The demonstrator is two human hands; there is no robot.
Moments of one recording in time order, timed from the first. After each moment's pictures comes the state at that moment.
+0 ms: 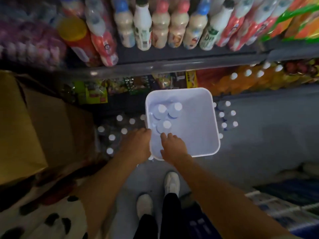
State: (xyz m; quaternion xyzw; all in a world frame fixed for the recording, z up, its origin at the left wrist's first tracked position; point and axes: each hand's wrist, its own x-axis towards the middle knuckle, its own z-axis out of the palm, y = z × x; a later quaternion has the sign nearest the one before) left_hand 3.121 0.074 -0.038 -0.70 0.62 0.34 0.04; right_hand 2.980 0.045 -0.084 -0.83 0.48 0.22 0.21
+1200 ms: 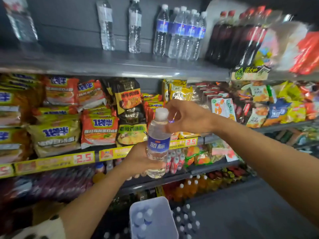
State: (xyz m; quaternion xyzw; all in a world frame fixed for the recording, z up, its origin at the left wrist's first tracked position) left_hand 3.097 0.050 0.456 -0.49 0.65 0.42 -0.40; right_hand 2.921 0.025 0.615 -0.88 0.41 -0.17 0.18
